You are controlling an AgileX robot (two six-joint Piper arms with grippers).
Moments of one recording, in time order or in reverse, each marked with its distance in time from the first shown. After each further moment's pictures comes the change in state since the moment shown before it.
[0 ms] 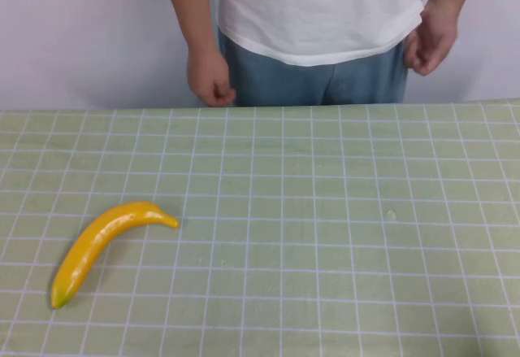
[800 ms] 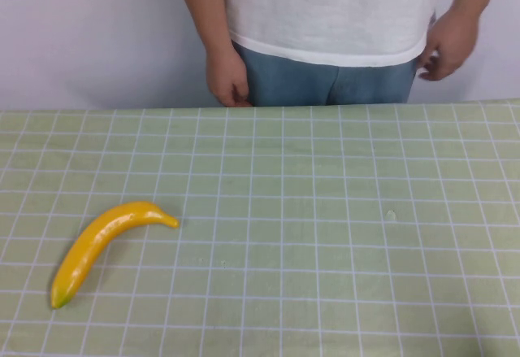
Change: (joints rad) right arm 0.000 0.000 0.000 0.000 0.000 0.000; left arm 0.000 0.000 0.000 0.002 -0.026 0.000
